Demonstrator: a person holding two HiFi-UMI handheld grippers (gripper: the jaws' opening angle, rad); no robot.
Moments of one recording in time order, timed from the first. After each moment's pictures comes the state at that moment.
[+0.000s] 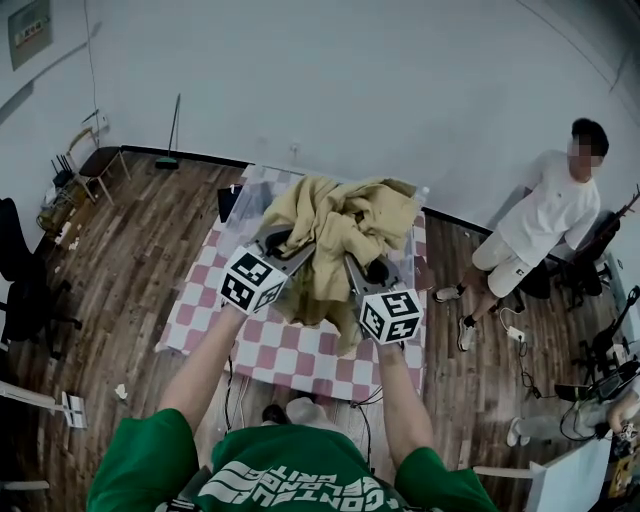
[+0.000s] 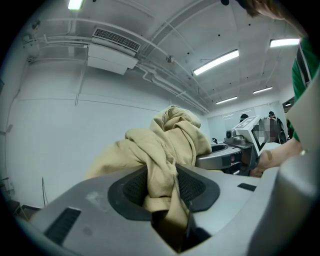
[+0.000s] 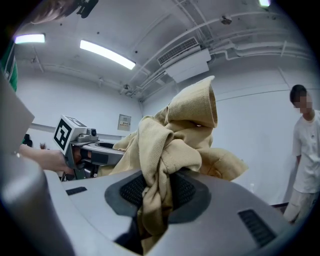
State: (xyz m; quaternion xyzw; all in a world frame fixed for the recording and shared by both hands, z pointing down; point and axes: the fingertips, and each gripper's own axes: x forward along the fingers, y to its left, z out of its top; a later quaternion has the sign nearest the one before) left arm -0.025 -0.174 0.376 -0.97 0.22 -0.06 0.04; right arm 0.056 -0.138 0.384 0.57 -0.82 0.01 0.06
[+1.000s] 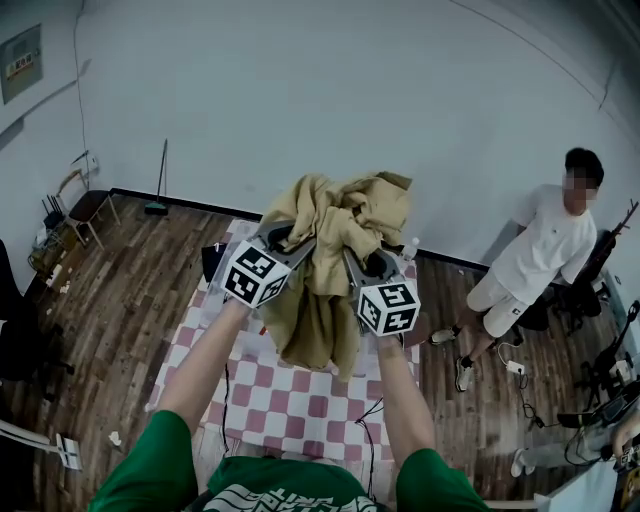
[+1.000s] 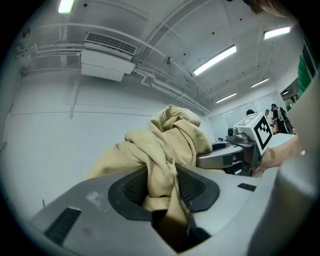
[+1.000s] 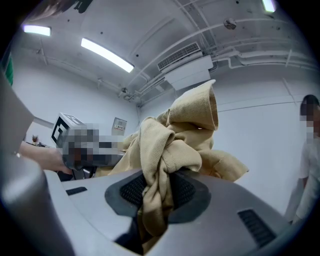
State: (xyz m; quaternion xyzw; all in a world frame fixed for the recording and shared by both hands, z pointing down) left arm 0.045 -0.319 0.296 -0.97 0.23 -0.04 0.09; right arm 0.122 -0.283 0.304 0.59 -0.81 -0.05 0.04
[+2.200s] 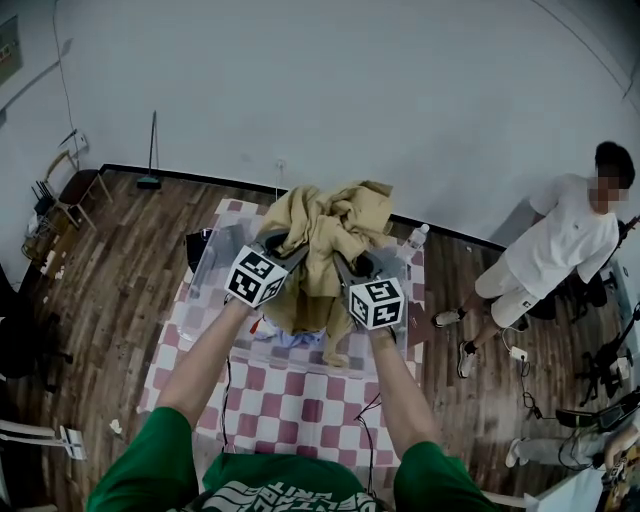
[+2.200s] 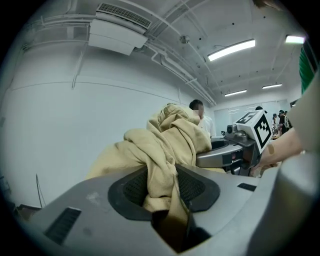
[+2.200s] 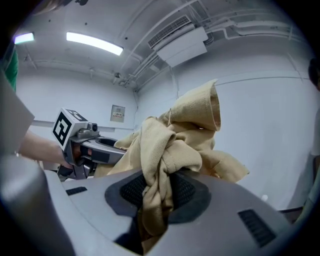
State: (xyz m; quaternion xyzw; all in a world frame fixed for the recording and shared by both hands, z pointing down) left arm 0.096 -0.430 0.435 -0.97 0.23 -0.10 0.01; right arm 0.171 -0.397 0.441 0.56 -0.82 0.03 0.10
